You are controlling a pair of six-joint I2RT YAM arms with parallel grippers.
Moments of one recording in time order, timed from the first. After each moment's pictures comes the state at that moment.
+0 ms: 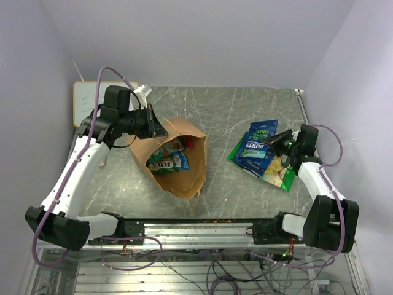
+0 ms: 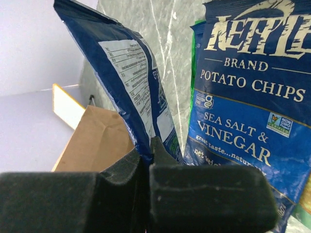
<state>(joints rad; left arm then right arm) -0.31 1.24 1.38 -0.82 0.51 -0.46 -0.19 1.19 0.65 -0.05 -0.46 0.92</state>
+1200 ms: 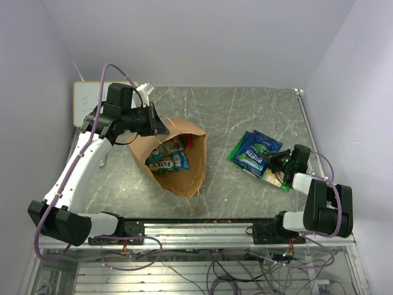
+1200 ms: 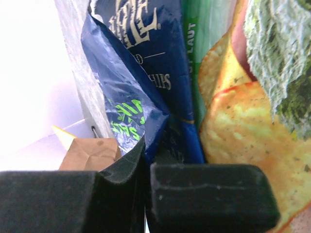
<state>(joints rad) -0.32 1.28 1.40 -0.81 0.51 -0.44 -0.23 1.32 0.35 0.32 -0.39 1.18</state>
